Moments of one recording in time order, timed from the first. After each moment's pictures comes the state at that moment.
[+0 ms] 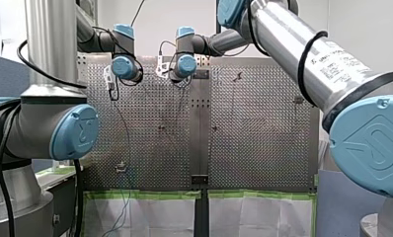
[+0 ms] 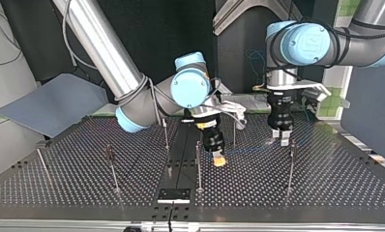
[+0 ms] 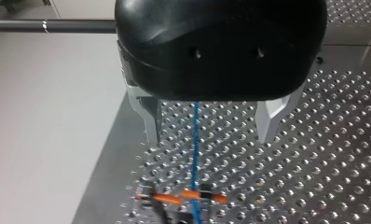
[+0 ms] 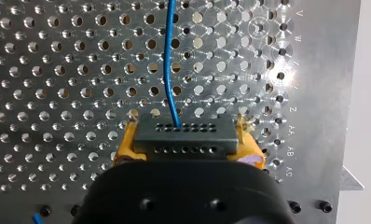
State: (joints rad) left arm -0.06 -1.52 -1.92 -2.75 -1.70 -1.69; right arm 2.46 -0.80 0.72 0.07 1.78 1.61
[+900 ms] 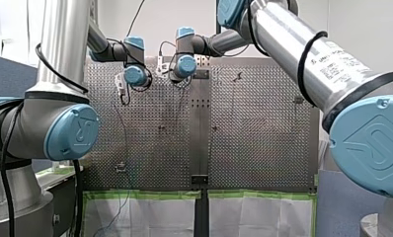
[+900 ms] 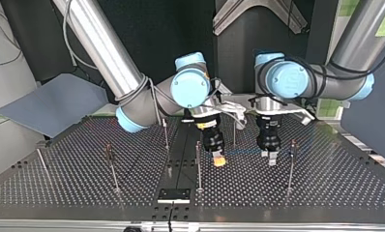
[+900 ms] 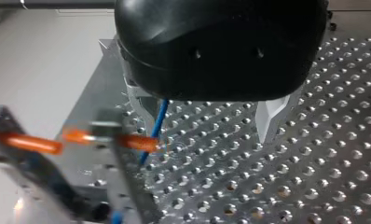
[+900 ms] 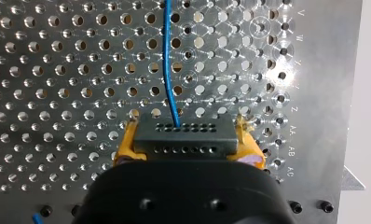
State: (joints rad) left arm -0.09 -1.71 -1.75 -2.70 -1.73 -1.70; right arm 2.46 -0.80 0.72 0.06 1.78 1.61
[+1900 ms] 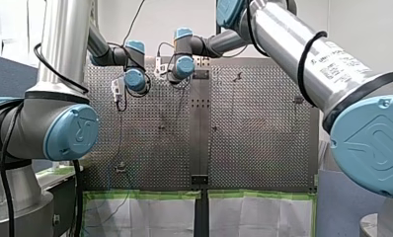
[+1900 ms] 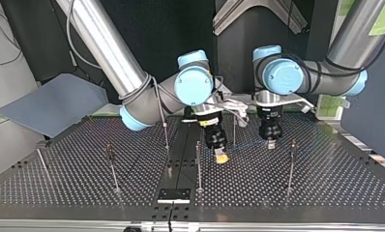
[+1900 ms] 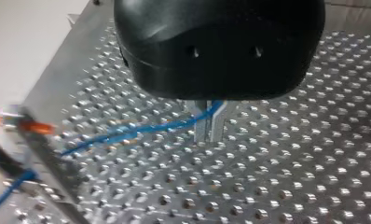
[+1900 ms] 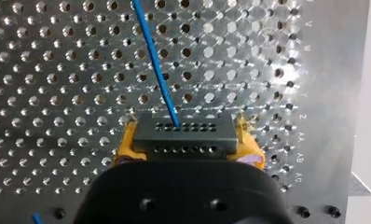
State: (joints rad) left arm -0.10 -1.71 -1.80 -2.76 -1.82 -1.71; right arm 2.47 -0.80 0.73 0.07 1.79 1.62
